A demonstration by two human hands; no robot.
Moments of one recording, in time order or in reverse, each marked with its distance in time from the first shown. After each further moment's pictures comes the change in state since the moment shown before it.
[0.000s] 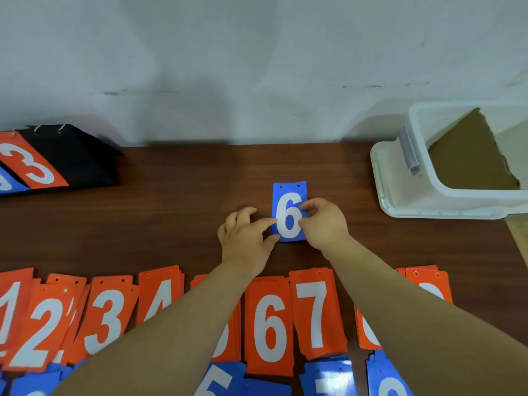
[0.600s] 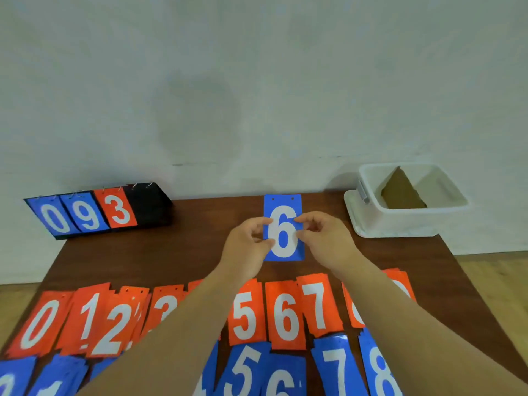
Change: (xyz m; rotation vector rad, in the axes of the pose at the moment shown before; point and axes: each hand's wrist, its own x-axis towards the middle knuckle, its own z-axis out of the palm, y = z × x) left_hand -0.120 0.026 -0.168 -0.752 0.081 0.084; right_hand -0.190 -0.079 -0.070 0.239 0.087 -0.352
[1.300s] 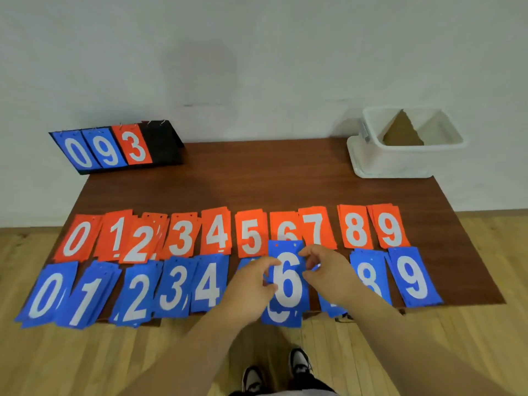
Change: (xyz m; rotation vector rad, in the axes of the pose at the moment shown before) left_hand -0.214 -0.087 0.019 0.306 -0.272 -0.143; right_hand -0.191 0.098 0.023 -0.329 -0.289 0.059
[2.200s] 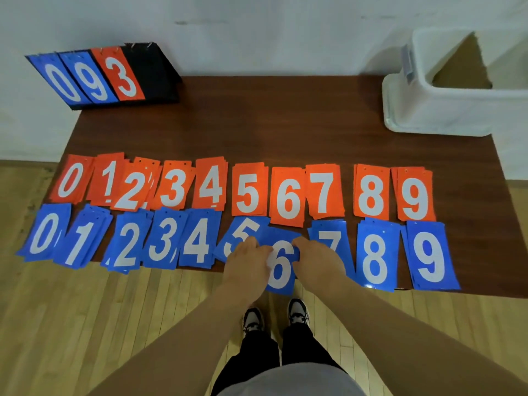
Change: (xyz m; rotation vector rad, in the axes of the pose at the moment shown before) left_hand 0.025 -0.038 0.081 0.583 -0.039 -0.144; right_hand 0.029 0.067 0.060 -0.433 -0.241 0.041
